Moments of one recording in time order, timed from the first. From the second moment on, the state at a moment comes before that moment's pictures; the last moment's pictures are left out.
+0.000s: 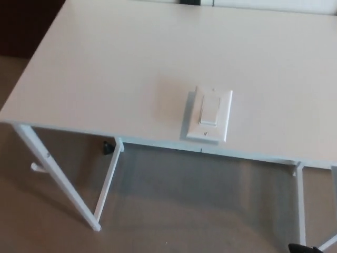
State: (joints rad) left_arm 0.17 0.36 0.16 0.73 -0.12 0.03 -0.34; right_arm 0.39 -0.29 0.03 0.23 -0.03 0.06 0.17
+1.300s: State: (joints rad) left_arm 0.20 0.37 0.13 0.70 -0.12 0.02 -0.34; right_arm 0.44 -0.31 0.11 0.12 -0.09 0.05 0.17
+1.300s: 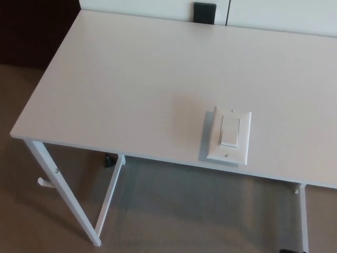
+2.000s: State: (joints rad) left_arm 0.19 0.37 0.13 0.69 -0.12 0.02 -0.34; right_arm 0.61 -0.39 0.30 -0.76 -0.10 0.10 0.26
